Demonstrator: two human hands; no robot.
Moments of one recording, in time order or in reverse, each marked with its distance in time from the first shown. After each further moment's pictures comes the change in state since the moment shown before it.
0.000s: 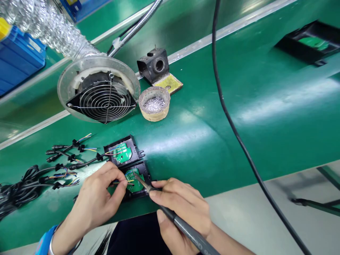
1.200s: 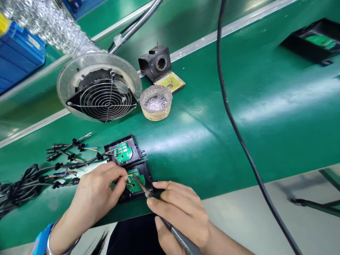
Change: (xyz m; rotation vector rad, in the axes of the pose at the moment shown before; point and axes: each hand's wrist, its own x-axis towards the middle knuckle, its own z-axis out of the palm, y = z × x) left_hand 0.005 -0.007 0.002 0.228 0.090 0.134; right_hand 0.011 -0.007 0.004 -0.122 -0.022 -0.087
